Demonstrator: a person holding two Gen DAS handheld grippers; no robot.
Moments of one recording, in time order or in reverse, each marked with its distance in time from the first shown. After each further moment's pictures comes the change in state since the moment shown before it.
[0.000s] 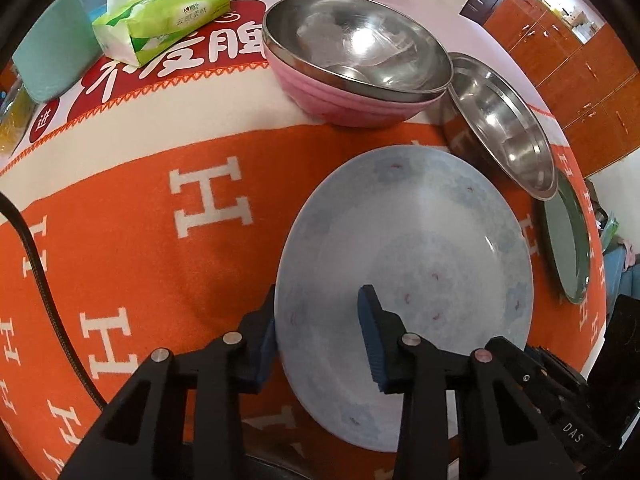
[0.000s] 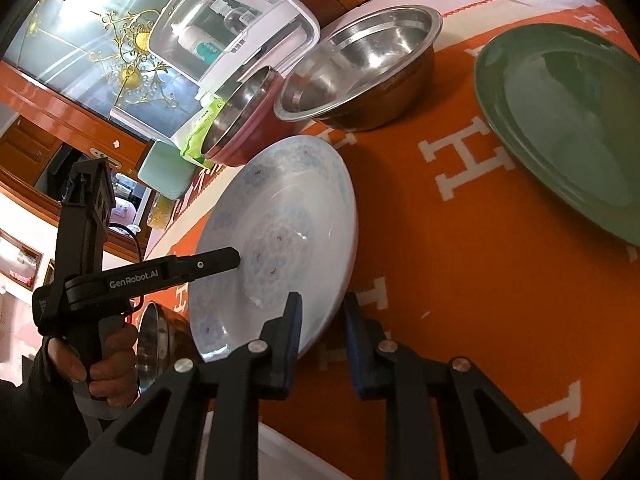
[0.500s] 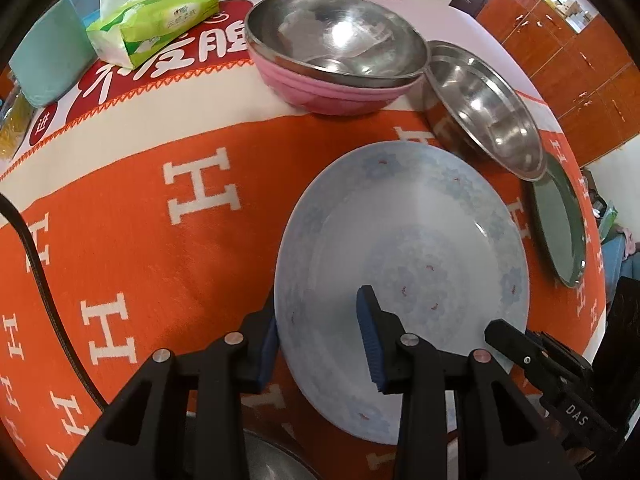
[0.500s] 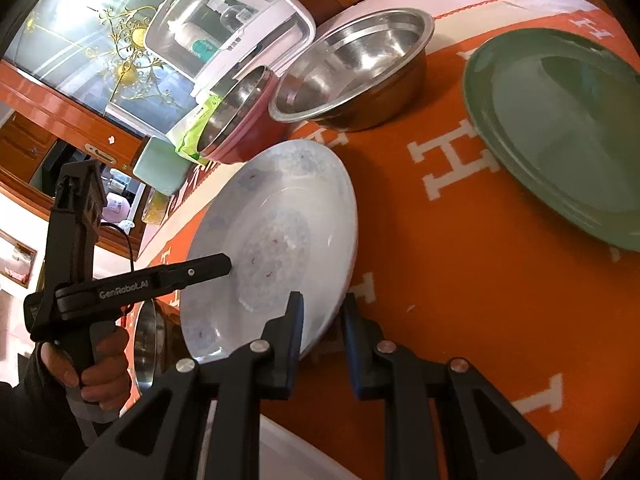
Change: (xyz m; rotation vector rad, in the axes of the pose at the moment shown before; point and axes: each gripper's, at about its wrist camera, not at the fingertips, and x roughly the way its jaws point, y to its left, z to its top) left arm -0.013 -0.010 -0.011 0.037 0.016 -0.005; right arm -0.010 -0.002 0.001 0.006 0.011 -0.029
